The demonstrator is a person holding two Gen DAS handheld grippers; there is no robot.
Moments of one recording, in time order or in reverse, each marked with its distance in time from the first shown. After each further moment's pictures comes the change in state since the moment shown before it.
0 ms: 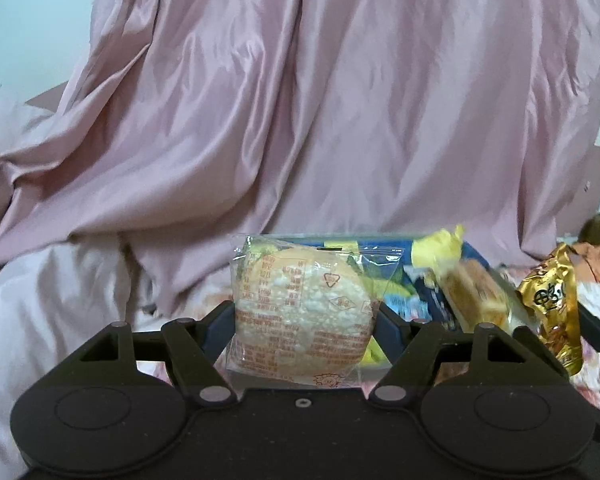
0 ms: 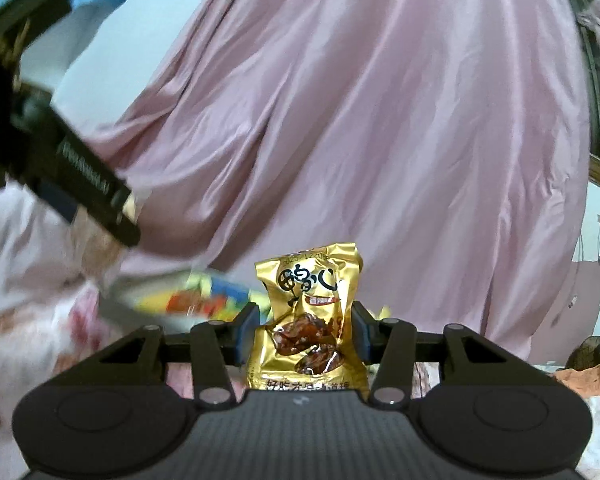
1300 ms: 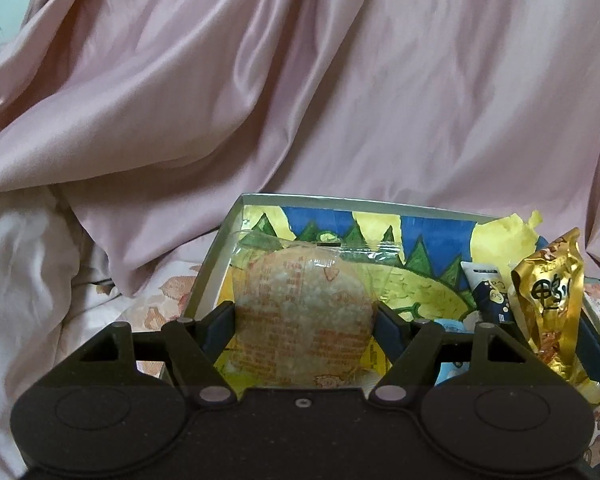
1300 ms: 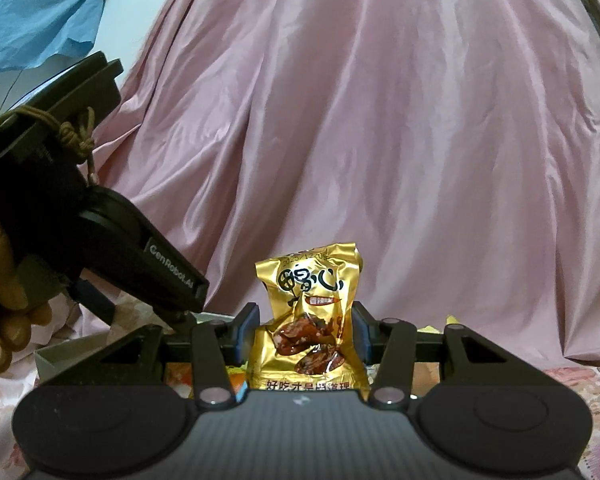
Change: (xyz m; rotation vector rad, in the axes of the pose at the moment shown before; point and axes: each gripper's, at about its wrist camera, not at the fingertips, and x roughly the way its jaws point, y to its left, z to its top) left arm 0.134 0.001 0.017 -0.104 0.166 0.103; right arm 0.121 -0.008 -0.036 0.159 -0.071 0.099
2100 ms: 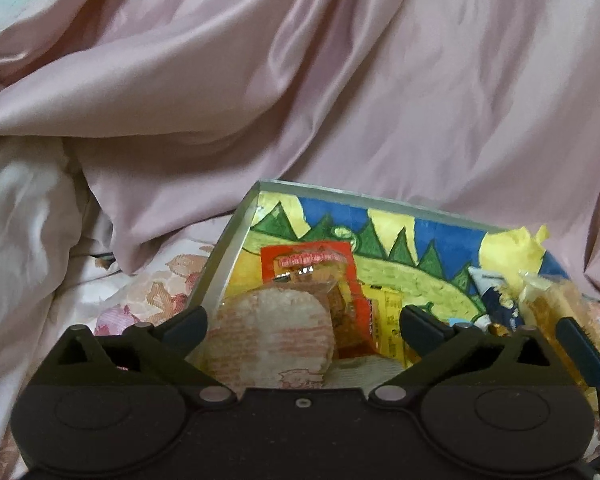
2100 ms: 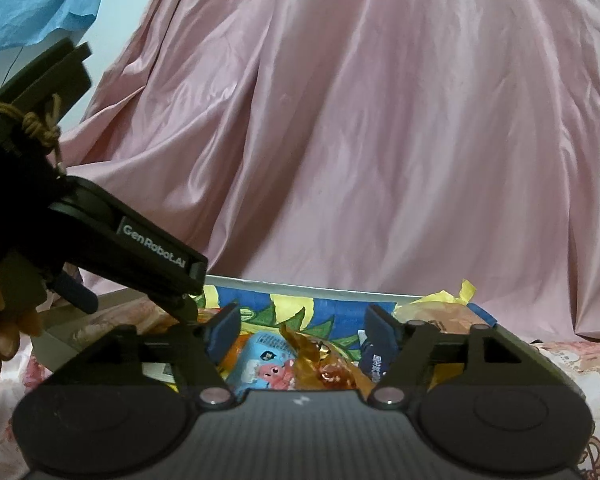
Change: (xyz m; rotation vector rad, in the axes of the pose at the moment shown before) left arm 0.002 0.018 -0.017 -0.095 -0.048 -0.030; right arm 0.015 0.004 -0.011 -0.007 0.076 0.016
